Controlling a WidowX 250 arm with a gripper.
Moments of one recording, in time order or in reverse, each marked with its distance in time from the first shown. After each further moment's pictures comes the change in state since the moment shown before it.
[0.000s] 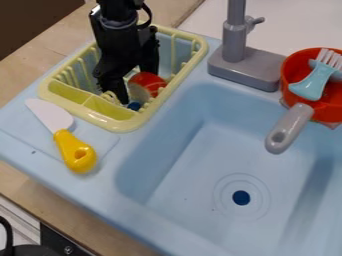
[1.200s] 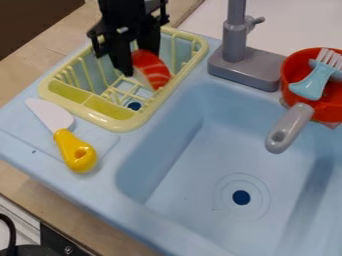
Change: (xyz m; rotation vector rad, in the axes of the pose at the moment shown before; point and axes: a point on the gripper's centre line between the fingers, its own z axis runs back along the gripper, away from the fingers) arm 0.002 -0.006 0.061 0.055 0.002 -0.133
